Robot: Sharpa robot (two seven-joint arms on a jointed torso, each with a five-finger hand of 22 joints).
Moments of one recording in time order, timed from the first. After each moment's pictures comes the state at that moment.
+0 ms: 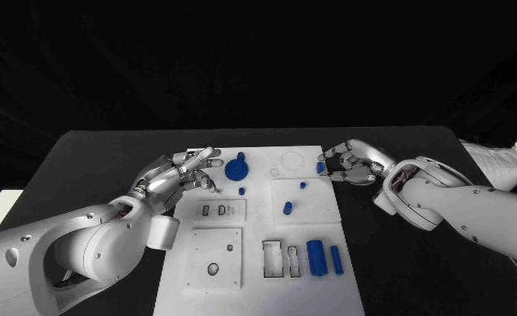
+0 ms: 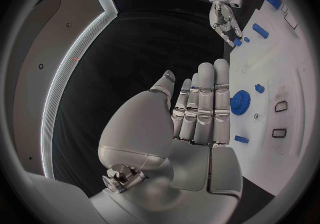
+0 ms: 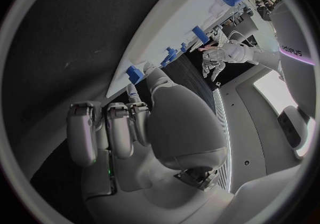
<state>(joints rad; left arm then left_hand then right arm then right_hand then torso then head) 1.20 -1.04 -0.03 1.84 0.12 -0.30 0.43 1.36 0.04 0.07 0.11 0.06 1.00 0.19 0.09 0.08 1.11 0.13 0.12 0.13 1.18 0.05 0.76 0.65 0.17 1.02 0.16 0.88 0.47 1.18 -0.96 0.03 1.43 -1.17 -0.37 0.16 1.36 -0.07 0.10 0.07 0.22 0.92 0.17 0.08 0.07 1.47 0.07 1.49 1.31 1.46 -0.01 1.55 1.31 0.05 1.47 0.10 1.49 1.31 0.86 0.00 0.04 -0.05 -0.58</state>
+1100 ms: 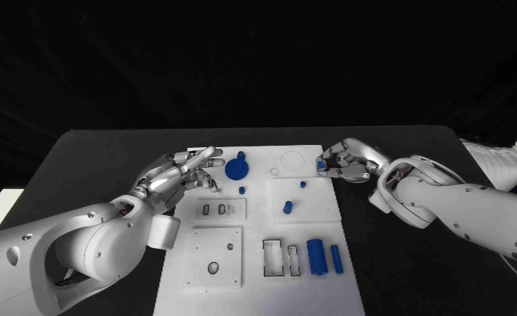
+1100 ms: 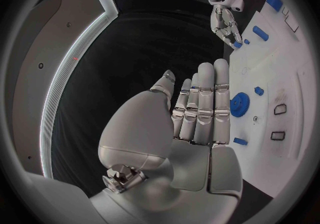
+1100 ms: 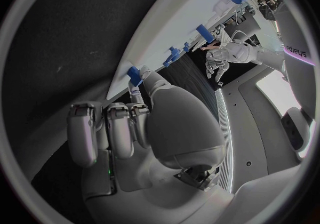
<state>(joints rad) 1.20 -1.04 -0.03 1.84 0.12 -0.30 0.43 1.36 0.04 0.07 0.11 0.06 1.00 0.19 0.09 0.08 1.11 0.13 0.12 0.13 1.18 0.05 0.76 0.65 0.17 1.02 0.16 0.88 0.47 1.18 -0.93 0.03 1.42 -1.17 -0.37 0.13 1.38 0.01 0.19 0.02 0.19 1.04 0.14 0.11 0.09 1.47 0.06 1.53 1.31 1.47 -0.02 1.55 1.31 0.05 1.47 0.09 1.50 1.31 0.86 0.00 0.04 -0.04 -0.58</state>
